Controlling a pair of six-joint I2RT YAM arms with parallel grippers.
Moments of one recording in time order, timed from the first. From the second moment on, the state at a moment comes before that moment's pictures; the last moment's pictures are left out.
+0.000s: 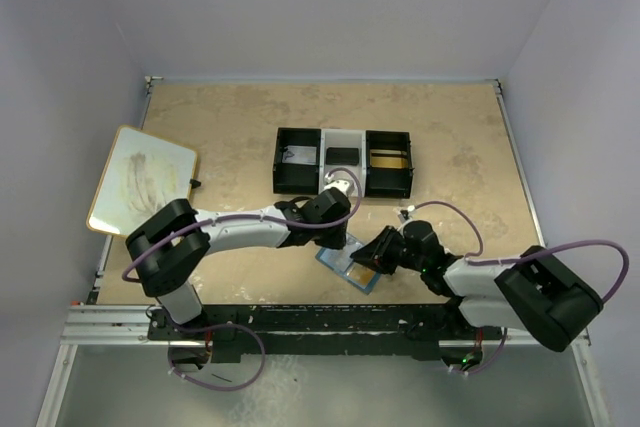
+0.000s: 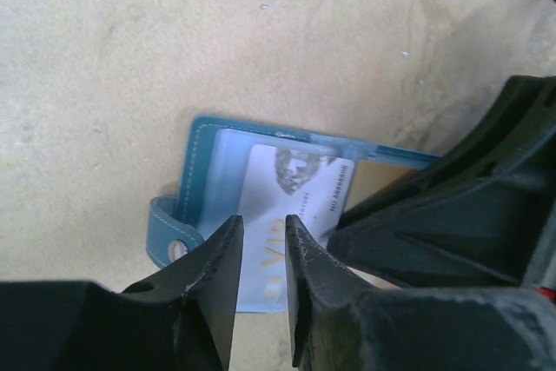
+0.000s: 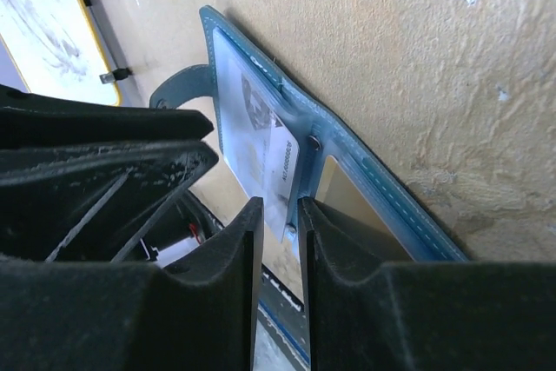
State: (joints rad) left arm -1.02 1.67 0.96 -0.19 -0.07 -0.69; right arm 0.63 1.24 0.08 0.55 -0.28 1.29
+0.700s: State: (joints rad) left arm -1.03 1.66 0.92 -0.28 -0.23 -0.68; right arm 0.63 1.29 0.10 0.57 -0.28 1.31
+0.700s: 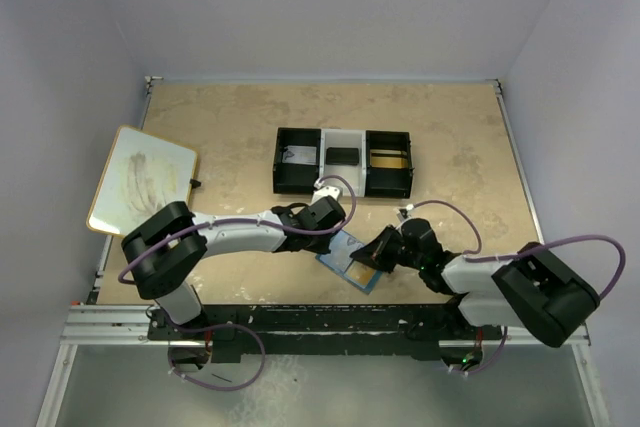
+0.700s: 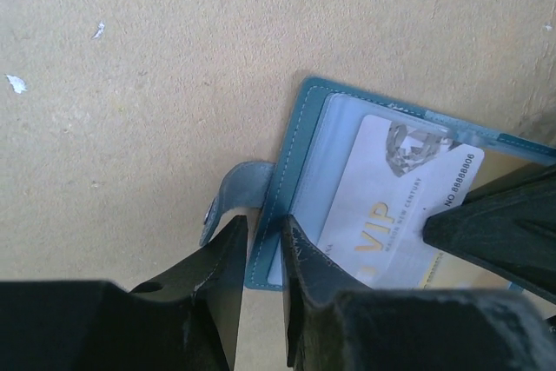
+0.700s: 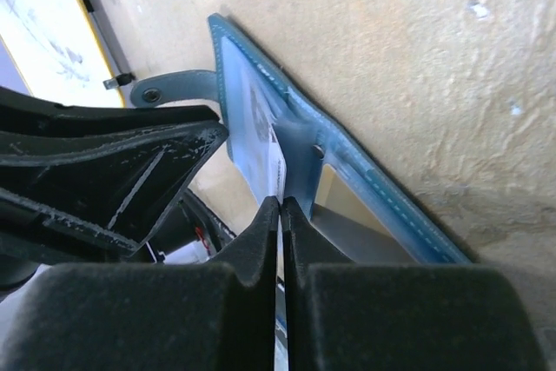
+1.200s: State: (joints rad) left arm -1.03 1.55 0.92 -0.27 -0.26 -0.70; right arm 0.63 1.01 0.08 0.32 -0.27 1.26
